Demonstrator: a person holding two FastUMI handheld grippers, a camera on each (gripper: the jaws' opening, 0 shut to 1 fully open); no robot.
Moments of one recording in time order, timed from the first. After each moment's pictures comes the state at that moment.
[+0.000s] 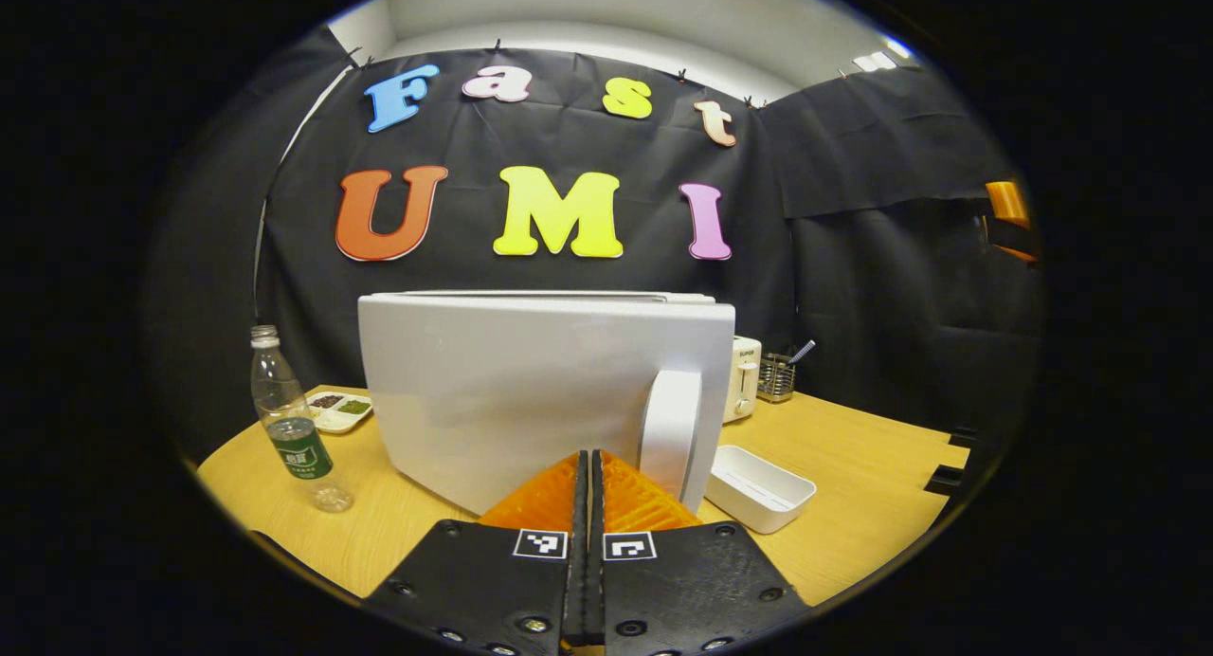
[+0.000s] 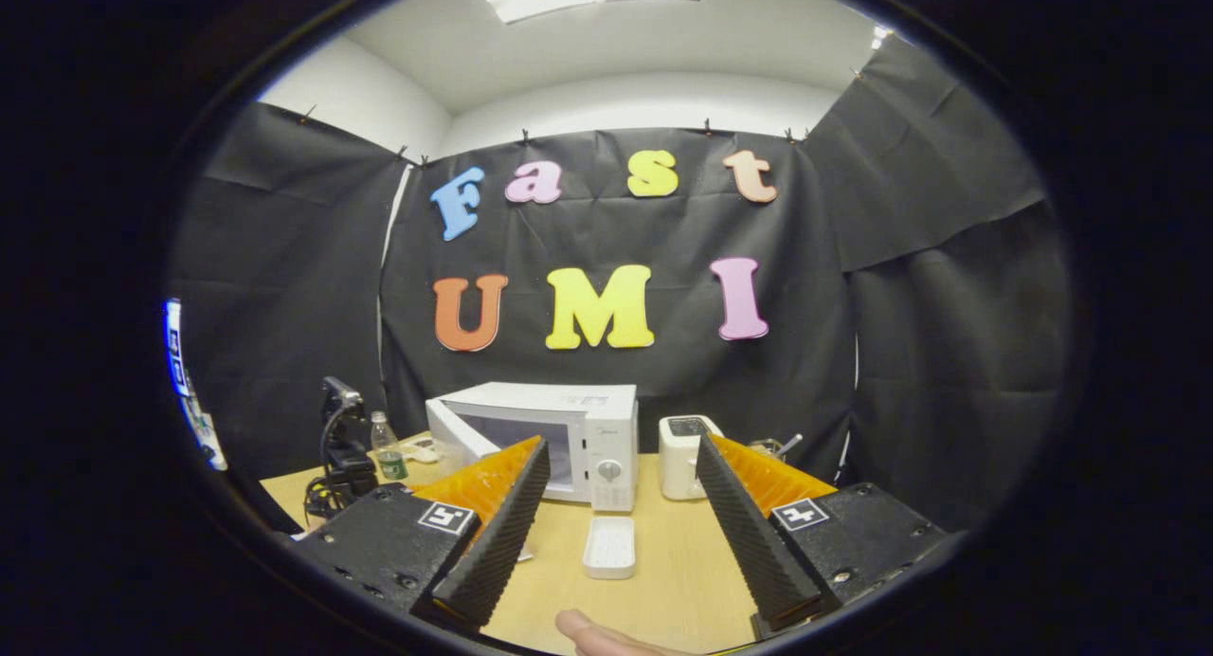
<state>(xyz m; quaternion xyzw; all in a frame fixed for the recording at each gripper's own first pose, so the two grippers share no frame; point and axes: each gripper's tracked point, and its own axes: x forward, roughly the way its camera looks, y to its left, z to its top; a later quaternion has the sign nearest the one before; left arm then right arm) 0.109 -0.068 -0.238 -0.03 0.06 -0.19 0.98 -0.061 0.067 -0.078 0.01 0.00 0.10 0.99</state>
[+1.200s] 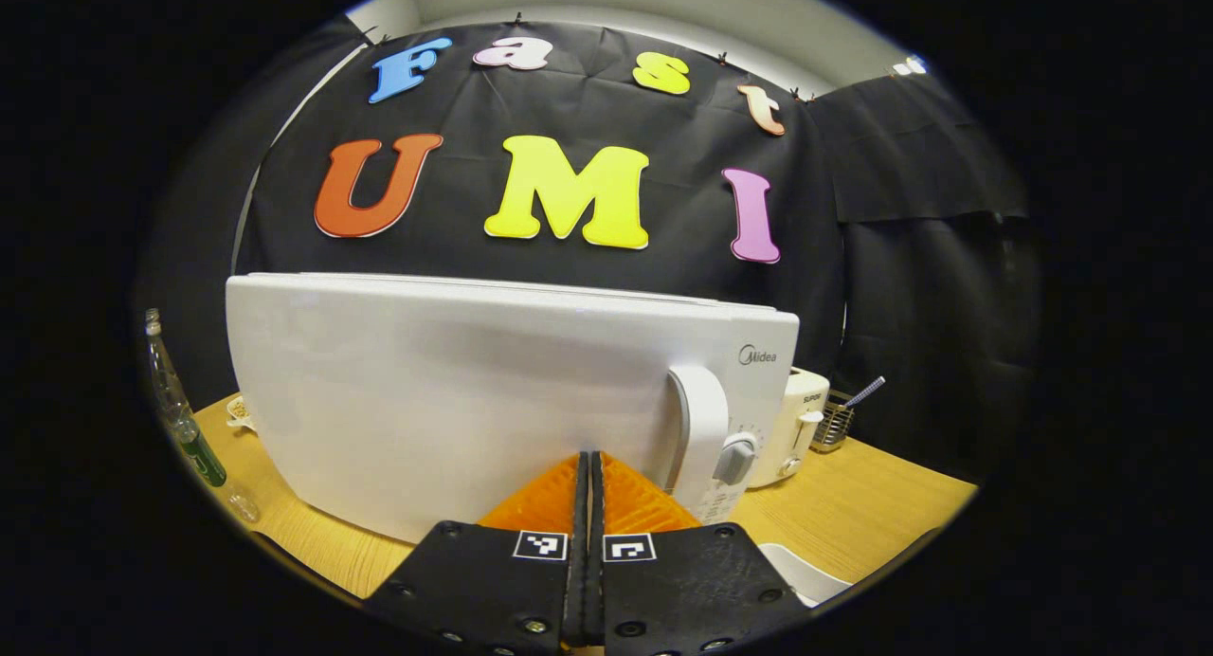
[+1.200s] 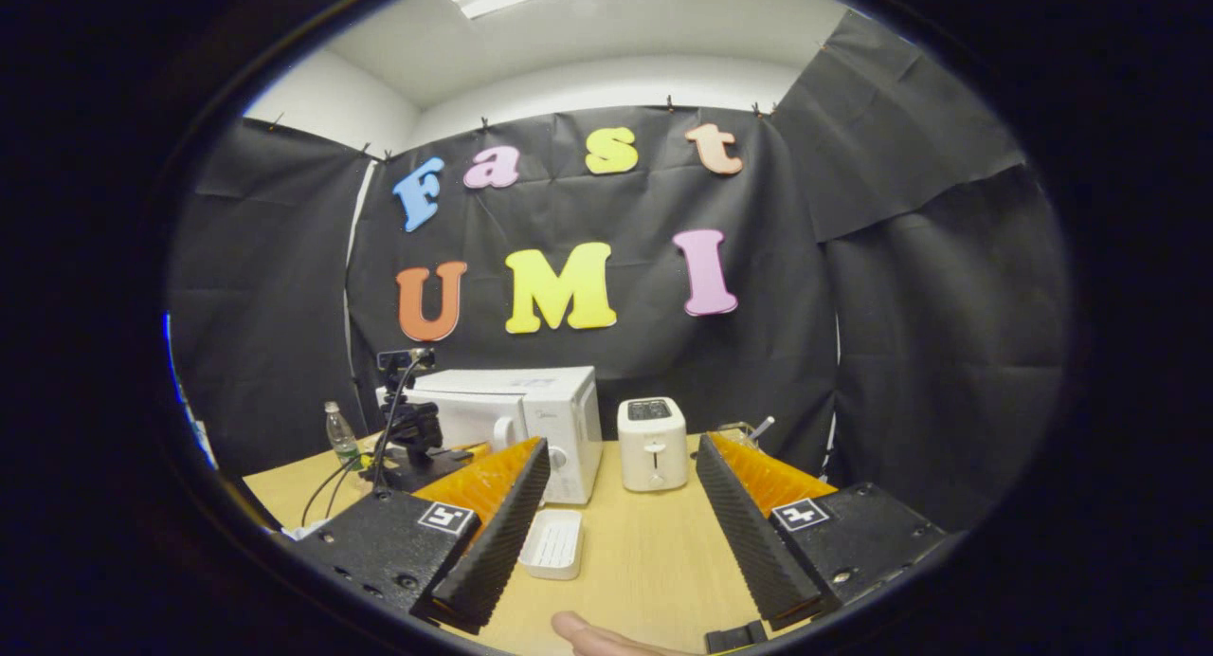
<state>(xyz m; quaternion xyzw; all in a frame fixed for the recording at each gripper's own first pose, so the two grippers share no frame) 0.276 -0.133 -0.248 -0.05 0.08 -0.13 0.99 -0.002 -0.008 -0.125 0.04 0.04 0.08 0.99</state>
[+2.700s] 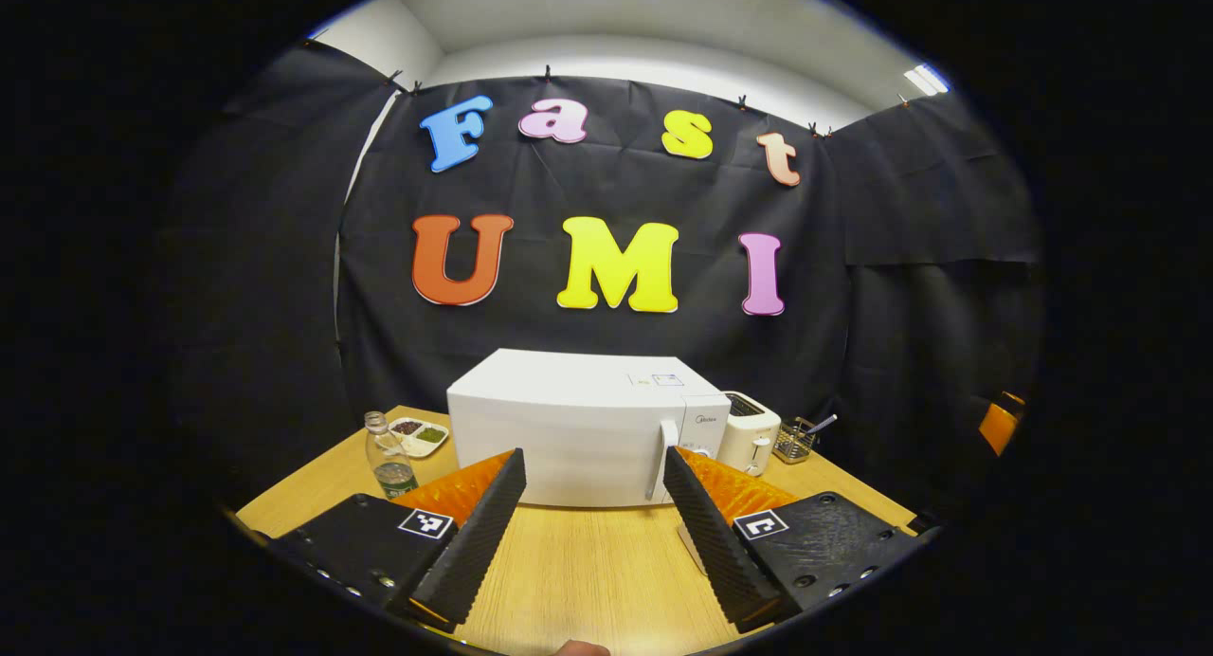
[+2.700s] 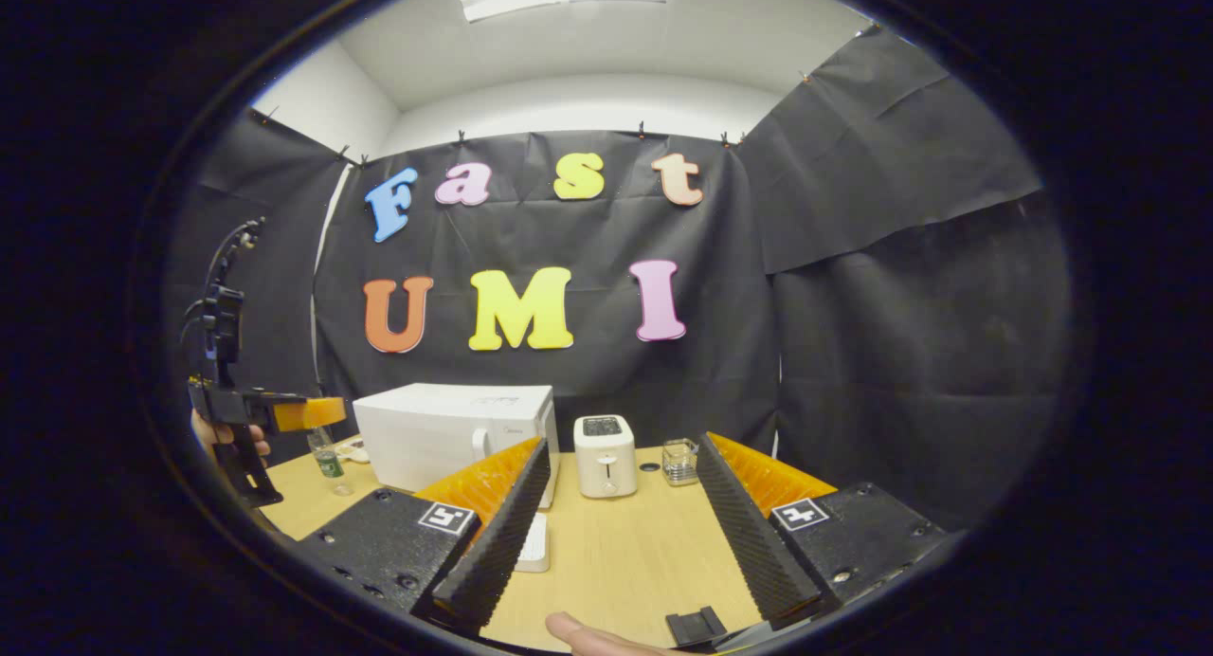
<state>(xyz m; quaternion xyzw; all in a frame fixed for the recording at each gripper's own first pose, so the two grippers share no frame) 0.029 -0.026 -0.066 -0.06 0.04 -0.07 1.00 -0.079 -0.027 -0.061 0.01 0.00 0.01 1.00</state>
